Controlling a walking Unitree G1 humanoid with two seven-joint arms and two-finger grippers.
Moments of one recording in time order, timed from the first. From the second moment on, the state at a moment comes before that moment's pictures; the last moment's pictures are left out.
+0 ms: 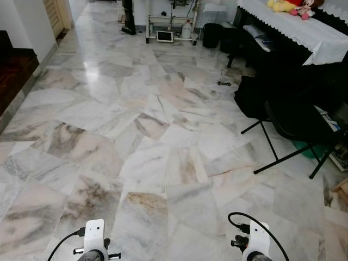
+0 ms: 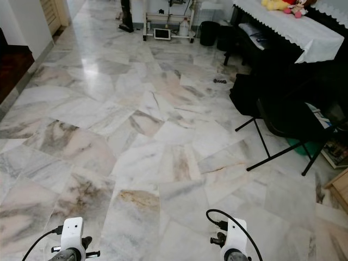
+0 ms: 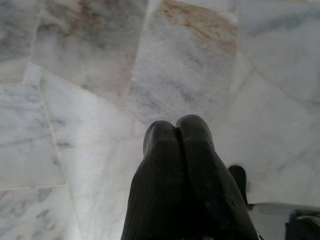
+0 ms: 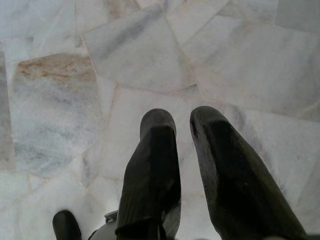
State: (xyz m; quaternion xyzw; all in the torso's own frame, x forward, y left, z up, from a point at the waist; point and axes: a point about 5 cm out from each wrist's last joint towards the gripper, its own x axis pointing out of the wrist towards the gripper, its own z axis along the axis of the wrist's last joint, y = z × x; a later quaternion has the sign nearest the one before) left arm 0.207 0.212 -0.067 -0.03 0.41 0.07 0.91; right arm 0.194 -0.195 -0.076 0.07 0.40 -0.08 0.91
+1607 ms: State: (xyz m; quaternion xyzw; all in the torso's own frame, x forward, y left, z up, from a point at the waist) left arm 0.202 0.222 -0.068 -0.01 0.41 0.07 0.91; right arm 0.195 -0.186 -0.077 0.09 0.41 -0.08 0.91
